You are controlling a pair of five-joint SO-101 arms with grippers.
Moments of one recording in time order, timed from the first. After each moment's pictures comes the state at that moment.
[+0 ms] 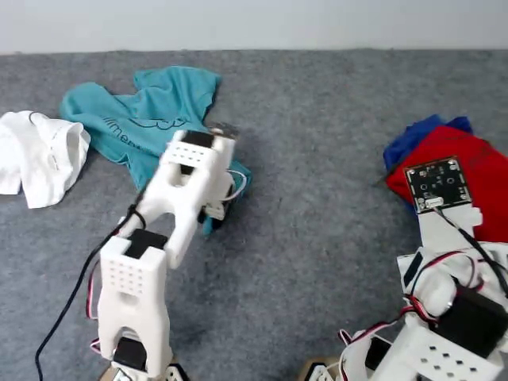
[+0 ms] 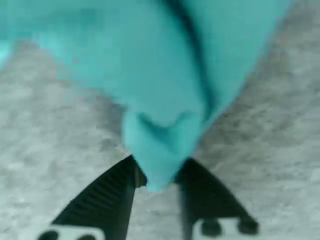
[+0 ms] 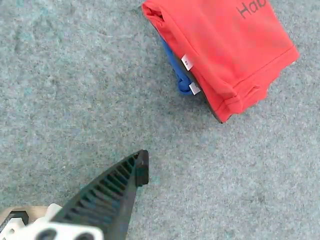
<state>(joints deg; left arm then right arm) 12.5 36.2 -9.9 87.2 4.1 25.9 -59.4 23.2 100.5 38.0</state>
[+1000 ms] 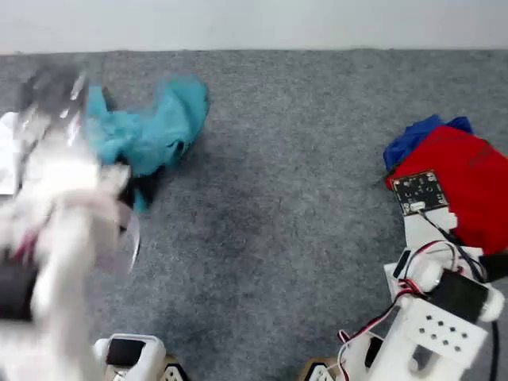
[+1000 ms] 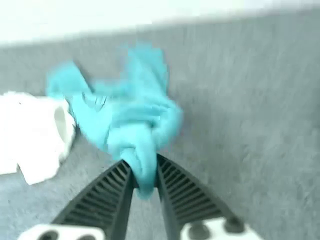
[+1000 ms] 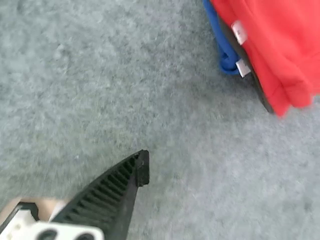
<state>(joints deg) -0.4 -44.4 -6.3 99.8 2.9 24.1 -59.5 44.4 90.2 38.0</state>
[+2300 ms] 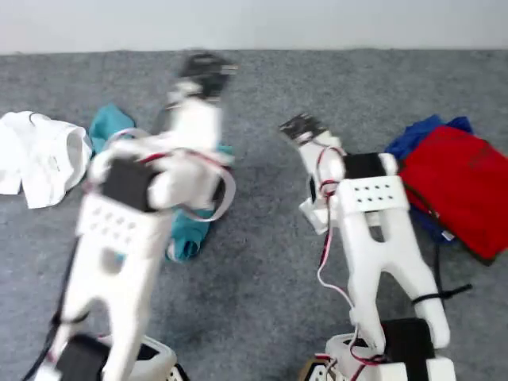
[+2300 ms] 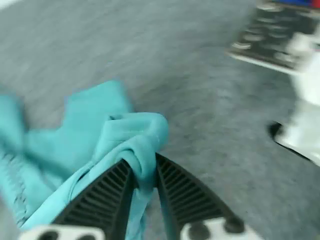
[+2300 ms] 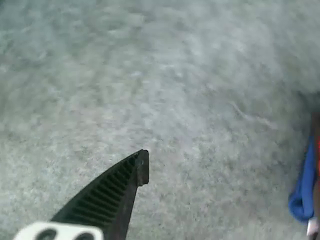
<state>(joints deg) 22.3 -14.5 -8.7 92.3 0.5 -8.3 -12.3 20.0 80.4 23.8</state>
